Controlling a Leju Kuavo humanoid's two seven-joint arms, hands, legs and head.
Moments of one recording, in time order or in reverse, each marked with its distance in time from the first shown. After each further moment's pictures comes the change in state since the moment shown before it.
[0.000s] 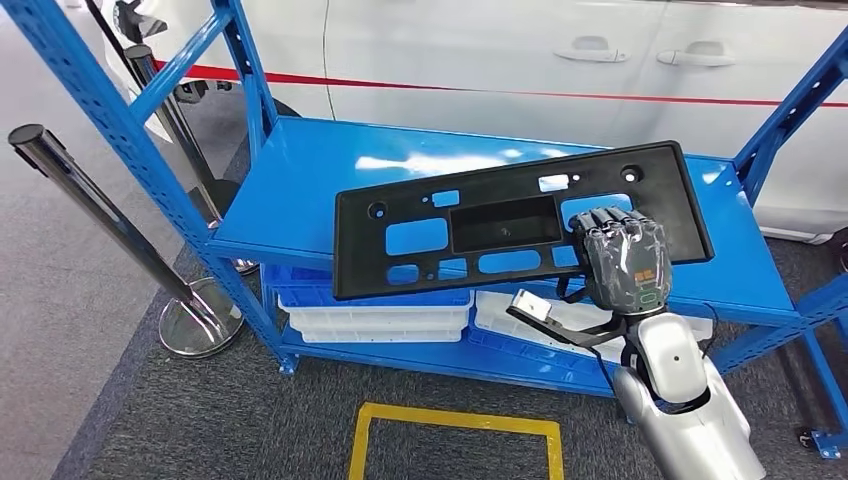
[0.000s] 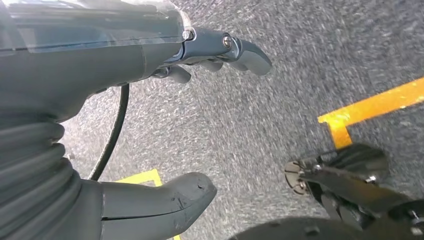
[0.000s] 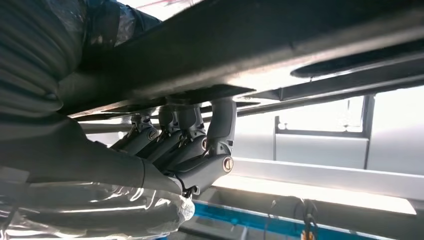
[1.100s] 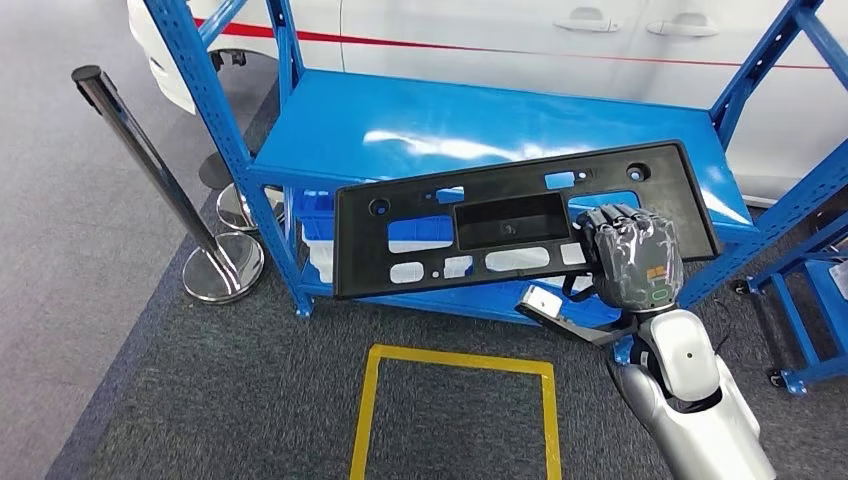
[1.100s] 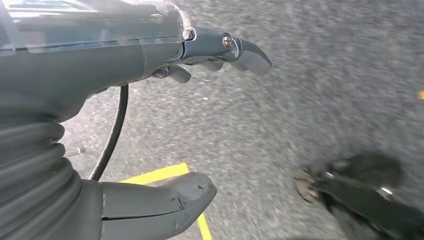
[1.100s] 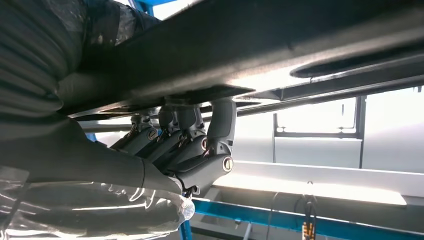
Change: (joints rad) left arm -0.005 0.006 0.000 -0.003 -0.007 0.000 0.002; right arm -0.002 -0.015 -0.014 -0.031 -0.068 0.041 -0.022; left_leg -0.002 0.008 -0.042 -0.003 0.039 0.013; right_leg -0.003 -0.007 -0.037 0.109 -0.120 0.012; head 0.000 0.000
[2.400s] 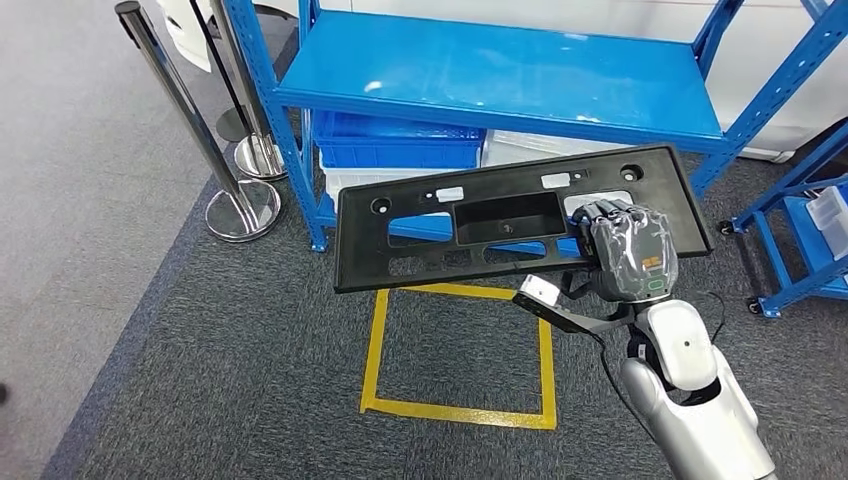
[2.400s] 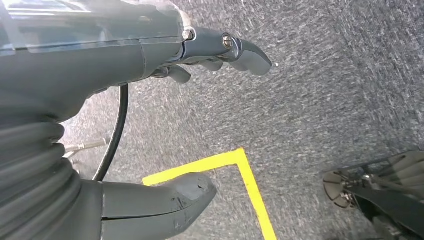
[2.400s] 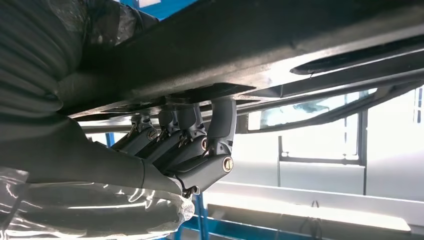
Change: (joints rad) left arm -0.002 0.027 0.000 -0.008 -0.027 -0.003 -0.007; right arm -0.022 -0.005 0.017 -0.008 -0.053 0.093 0.030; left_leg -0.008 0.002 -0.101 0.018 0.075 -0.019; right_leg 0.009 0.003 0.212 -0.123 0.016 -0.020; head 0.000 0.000
